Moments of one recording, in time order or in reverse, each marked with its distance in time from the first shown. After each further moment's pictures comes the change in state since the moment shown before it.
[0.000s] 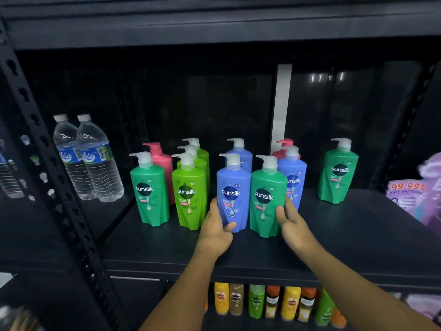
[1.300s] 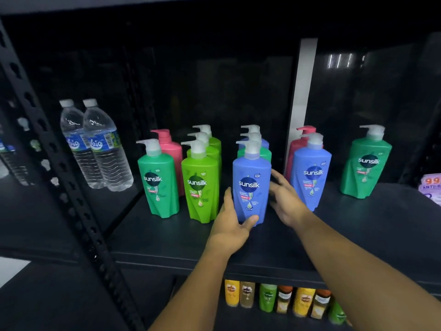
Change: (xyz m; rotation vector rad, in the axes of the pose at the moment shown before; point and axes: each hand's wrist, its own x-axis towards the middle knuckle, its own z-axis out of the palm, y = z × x) left_hand 0.000 -0.003 0.002 -0.043 -0.030 0.022; right_hand 0.080 -0.009 0.051 0.426 -0.156 0.203
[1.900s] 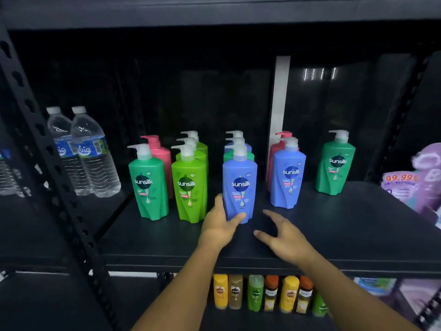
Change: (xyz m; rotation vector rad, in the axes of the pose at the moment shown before) left_hand -0.007 0.010 -0.001 0.063 0.000 0.001; right_hand -0.110 0.034 -0.033 -0.956 0.079 -0.051
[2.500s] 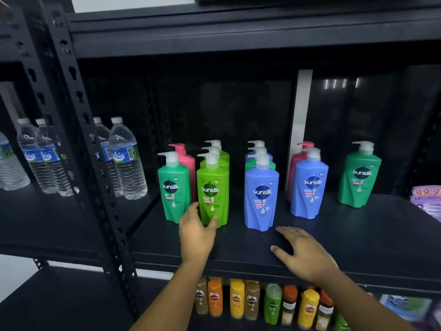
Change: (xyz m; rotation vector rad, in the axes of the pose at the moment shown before) left_hand -0.024 -0.045 -0.075 0.135 0.486 -0.024; right_hand -0.007 0.000 0.004 -0.398 -0.058 -0.176
